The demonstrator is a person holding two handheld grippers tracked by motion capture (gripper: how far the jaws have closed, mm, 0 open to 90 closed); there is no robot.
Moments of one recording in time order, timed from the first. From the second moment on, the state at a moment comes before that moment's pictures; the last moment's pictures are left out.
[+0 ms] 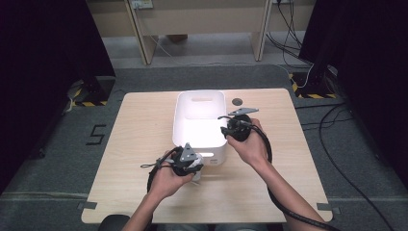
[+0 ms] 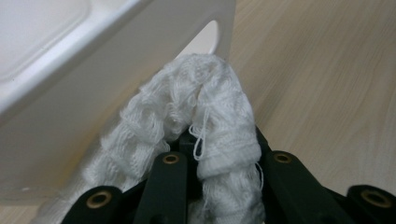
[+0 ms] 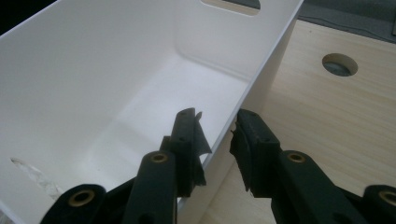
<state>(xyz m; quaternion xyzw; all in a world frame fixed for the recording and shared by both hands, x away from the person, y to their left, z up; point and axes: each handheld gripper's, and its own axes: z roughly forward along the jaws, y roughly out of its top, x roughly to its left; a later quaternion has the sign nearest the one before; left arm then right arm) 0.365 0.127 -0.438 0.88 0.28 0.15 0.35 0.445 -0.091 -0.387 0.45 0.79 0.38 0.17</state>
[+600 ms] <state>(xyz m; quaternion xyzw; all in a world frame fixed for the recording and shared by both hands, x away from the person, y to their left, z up) 0.370 0.117 -0.457 0.89 0.29 0.15 0.34 0.445 -0.091 -0.387 0.45 0.79 0.38 0.18</state>
